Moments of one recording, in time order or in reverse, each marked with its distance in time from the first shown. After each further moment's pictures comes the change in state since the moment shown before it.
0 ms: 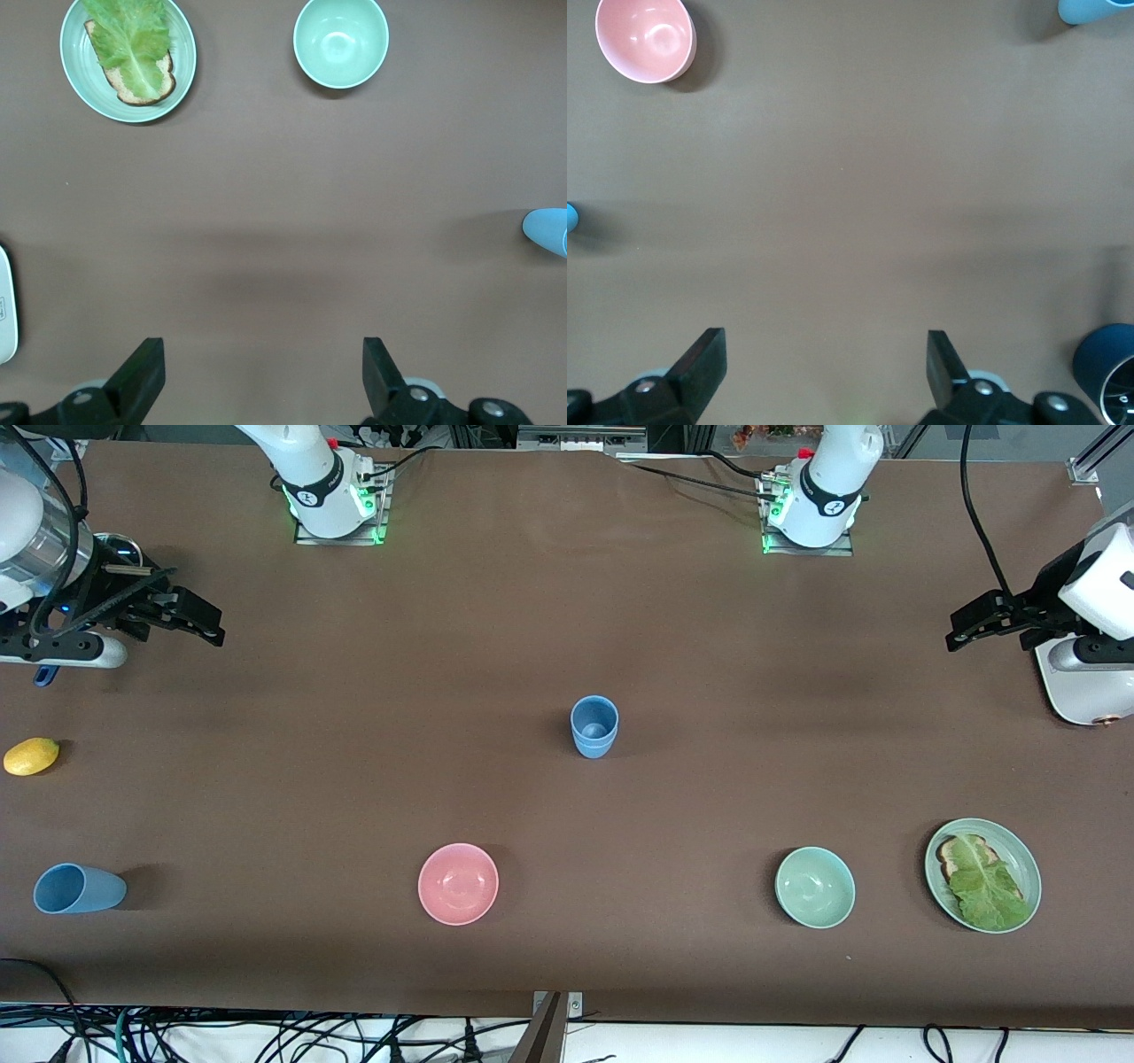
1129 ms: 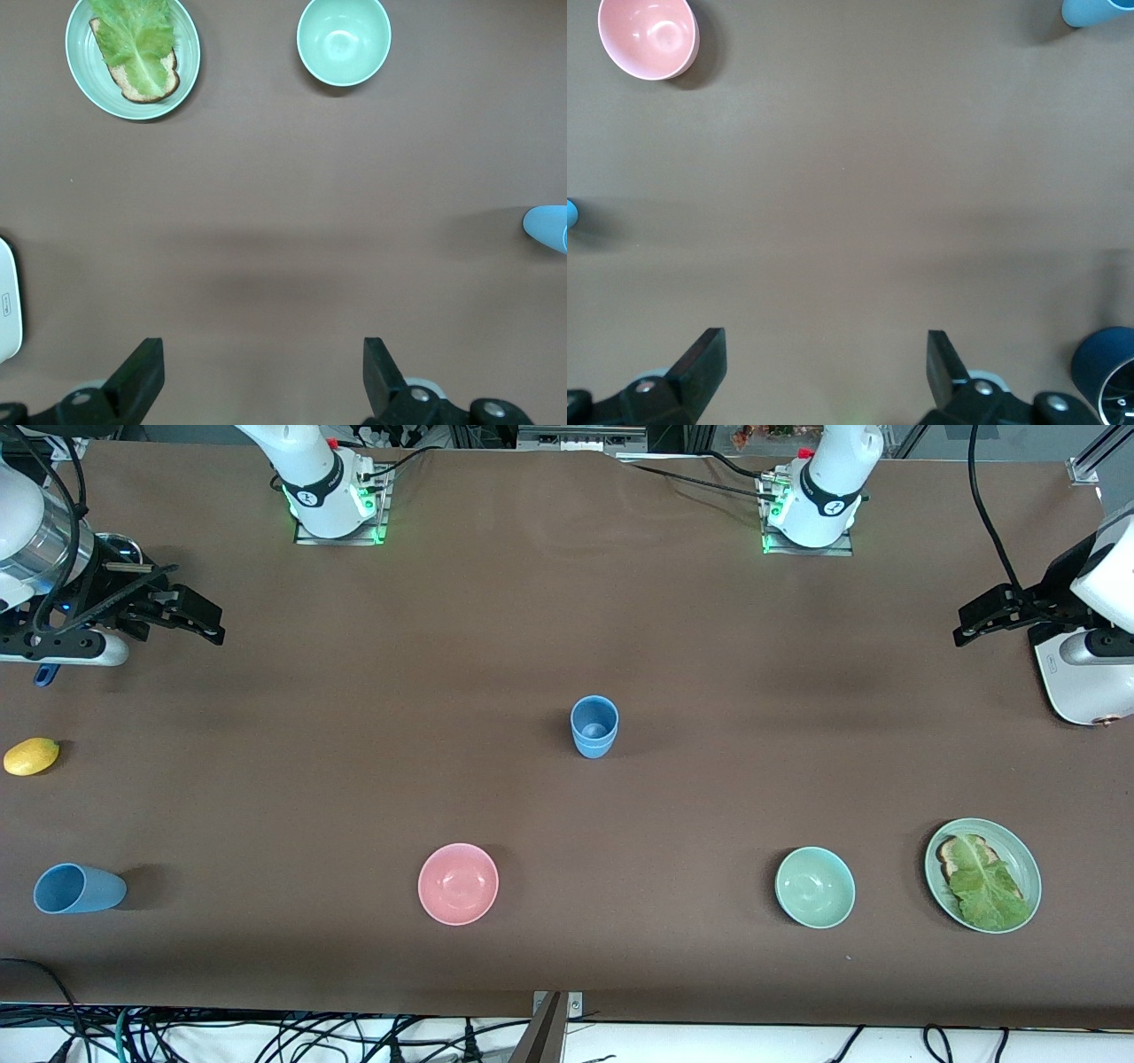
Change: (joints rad) left arm -0.003 -0.017 0.006 -0.002 0.000 -0.013 0.003; right arm -0.002 0.004 0.008 0.000 0.000 0.000 -0.006
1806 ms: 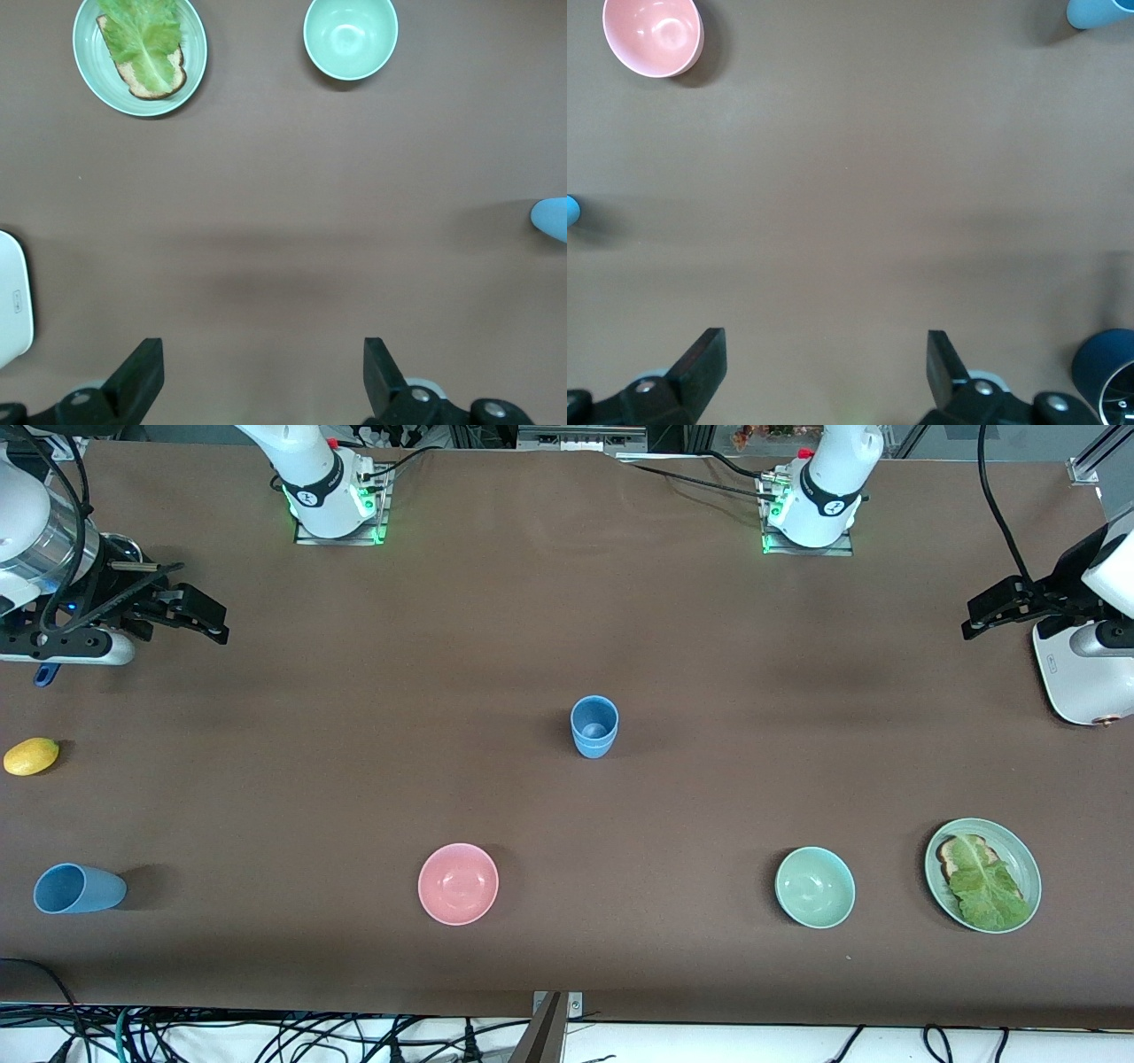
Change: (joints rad) left arm 0.003 -0.011 0.015 -0.011 0.013 -0.008 0.034; right arm 0.001 0.000 0.007 0.000 0.000 0.000 -0.002
